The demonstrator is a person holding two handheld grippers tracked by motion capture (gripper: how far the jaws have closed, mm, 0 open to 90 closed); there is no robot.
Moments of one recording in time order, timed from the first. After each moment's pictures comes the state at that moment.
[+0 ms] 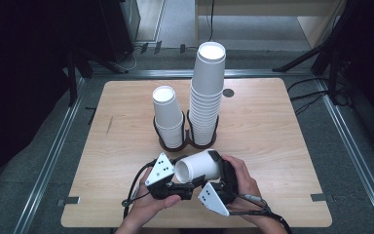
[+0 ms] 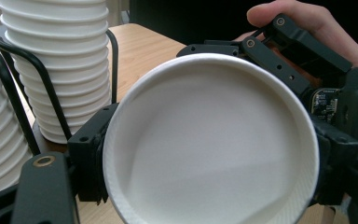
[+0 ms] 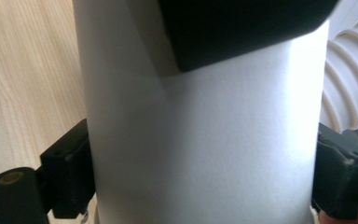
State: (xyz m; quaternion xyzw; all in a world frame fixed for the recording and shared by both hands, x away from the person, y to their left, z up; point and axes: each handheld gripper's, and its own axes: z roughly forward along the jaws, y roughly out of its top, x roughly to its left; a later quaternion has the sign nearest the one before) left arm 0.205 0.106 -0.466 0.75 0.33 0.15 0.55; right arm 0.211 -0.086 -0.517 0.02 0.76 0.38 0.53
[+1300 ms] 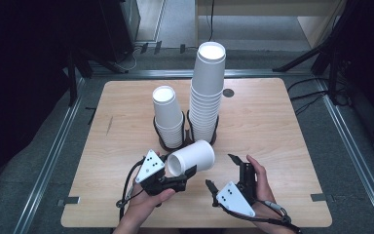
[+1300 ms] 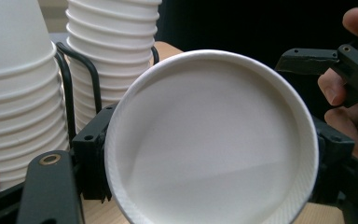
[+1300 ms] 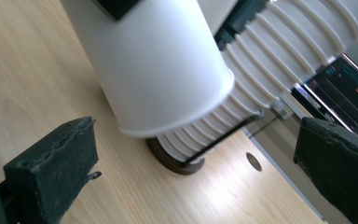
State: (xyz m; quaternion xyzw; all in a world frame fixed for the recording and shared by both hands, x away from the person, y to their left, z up) left arm 0.210 0.121 -0.470 0.70 0.37 0.18 0.58; right arm 0.194 -0.123 -0.495 0.13 0.77 0.43 0.46
